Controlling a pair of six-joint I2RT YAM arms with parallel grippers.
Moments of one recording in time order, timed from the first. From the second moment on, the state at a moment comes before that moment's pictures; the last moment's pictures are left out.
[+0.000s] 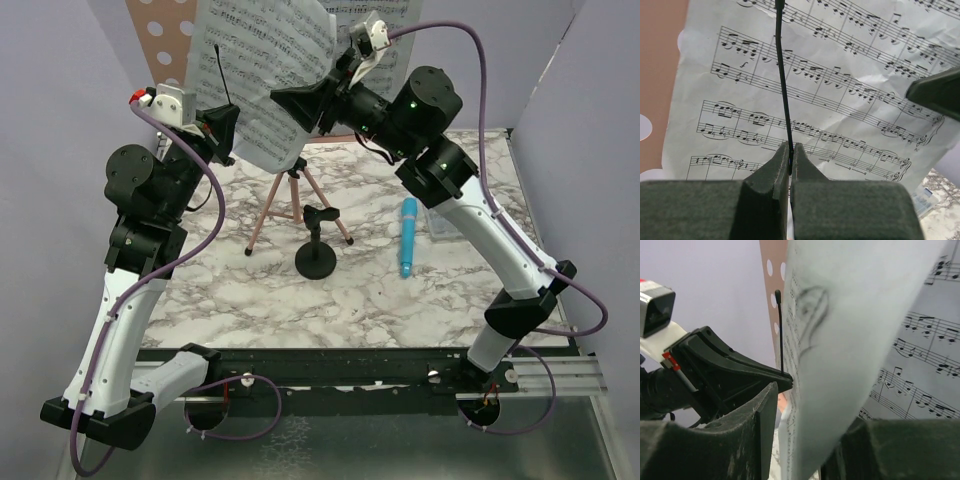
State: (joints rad) left arm -0.31 1.02 1.42 -0.10 0.11 -0.09; right arm 0.83 1.72 2.15 -0.09 -0.28 0.18
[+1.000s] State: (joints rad) left arm -0.30 1.02 1.42 -0.10 0.21 -0.07; right arm 0.83 1.92 2.42 -0.17 -0.37 0.16
